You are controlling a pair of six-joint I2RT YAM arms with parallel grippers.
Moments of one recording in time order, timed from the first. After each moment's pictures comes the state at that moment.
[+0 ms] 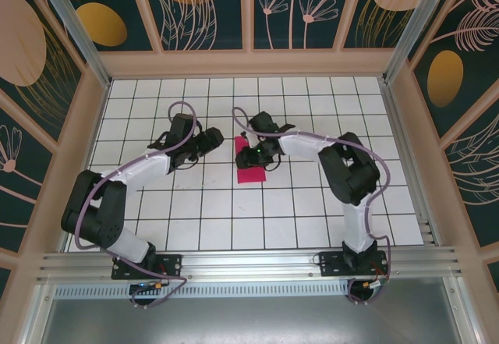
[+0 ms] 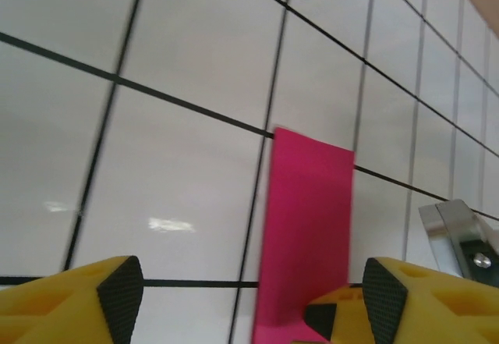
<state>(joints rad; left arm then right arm) -0.39 1.55 0.87 -0.07 0.19 -0.86 0.66 1.96 1.30 -0.44 -0.41 0.39</state>
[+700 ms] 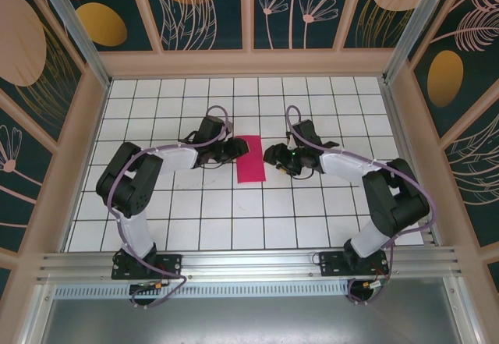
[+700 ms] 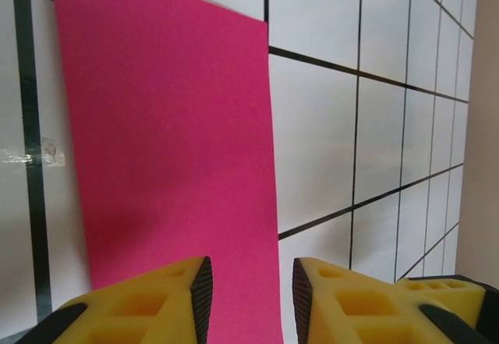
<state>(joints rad) -0.51 1.87 1.00 0.08 0.44 -0.87 0.50 1.60 0.87 -0.21 -0.43 0.84</state>
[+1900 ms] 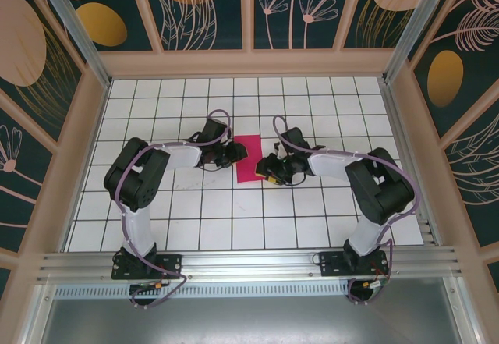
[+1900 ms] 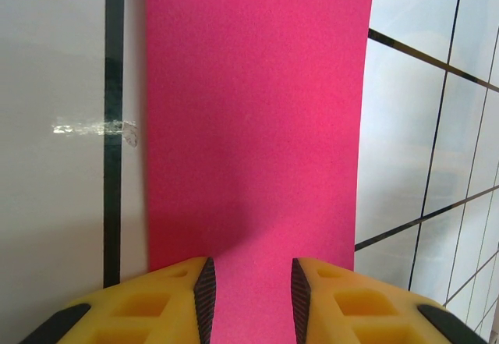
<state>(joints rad) -0.51 1.94 1.03 0.01 0.40 -0.87 0.56 1.73 0.87 -0.16 -0.54 0.86</state>
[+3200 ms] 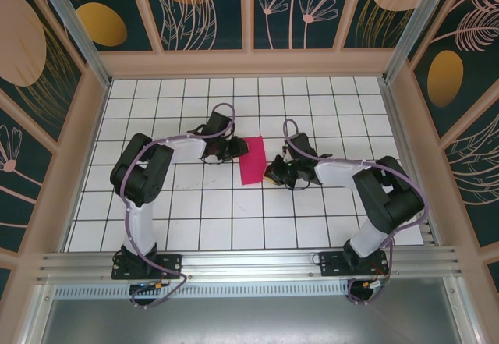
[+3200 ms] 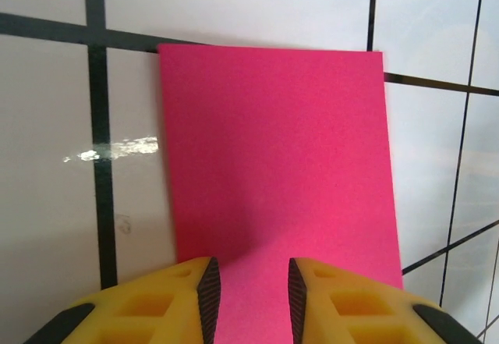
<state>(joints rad) -0.51 2.00 1.17 -0.12 0.35 -0.77 0.56 1.64 0.75 -0.05 -0.49 1.04</state>
